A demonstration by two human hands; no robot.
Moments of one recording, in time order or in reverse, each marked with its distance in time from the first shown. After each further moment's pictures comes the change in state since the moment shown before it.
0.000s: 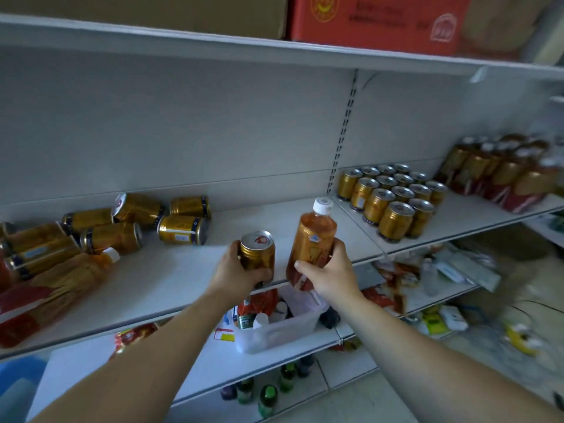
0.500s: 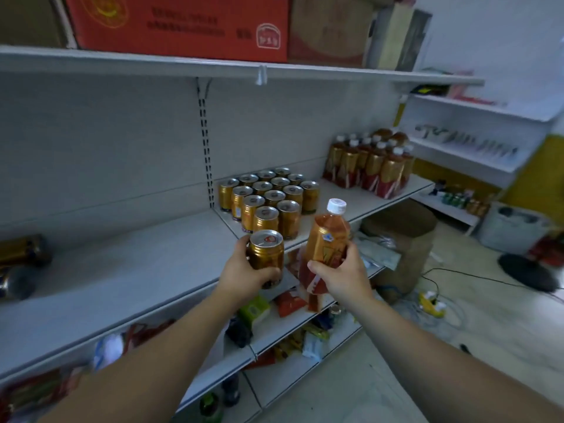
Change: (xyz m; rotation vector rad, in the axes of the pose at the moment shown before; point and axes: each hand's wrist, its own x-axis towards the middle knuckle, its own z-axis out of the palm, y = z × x) left_hand -0.020 0.133 0.249 -0.079 -0.284 0.201; right_hand 0.024 0.099 -0.263 0.026 0.284 0.114
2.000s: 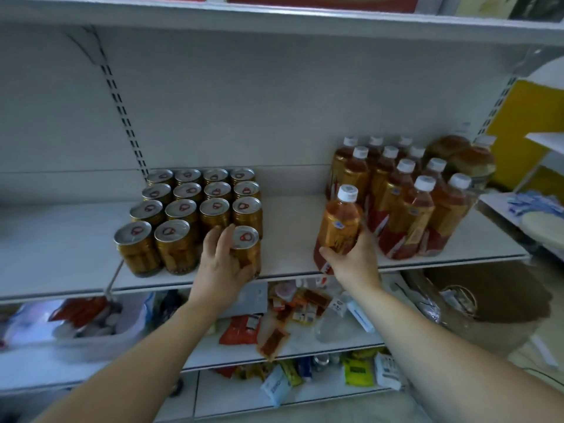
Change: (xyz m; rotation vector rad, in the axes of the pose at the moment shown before) left_hand 0.200 0.023 0.252 0.627 0.561 -0.061; right_hand 0.393 0.104 -0.128 -0.058 -0.314 -0.255
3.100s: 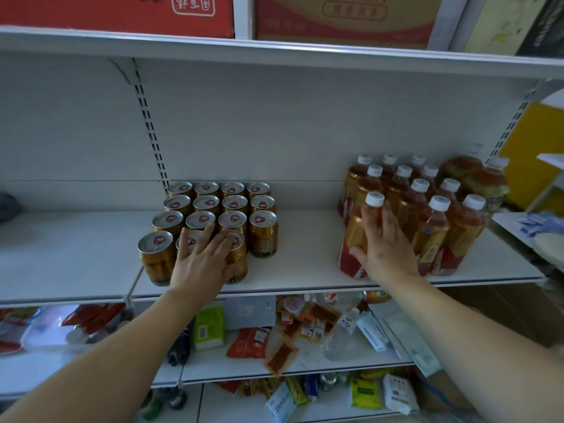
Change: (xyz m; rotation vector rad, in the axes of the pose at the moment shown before) left_hand 0.030 -0.047 -0.045 0.761 0.055 0.309; right_hand 0.043 -0.011 -0.032 -0.898 -0.063 -0.463
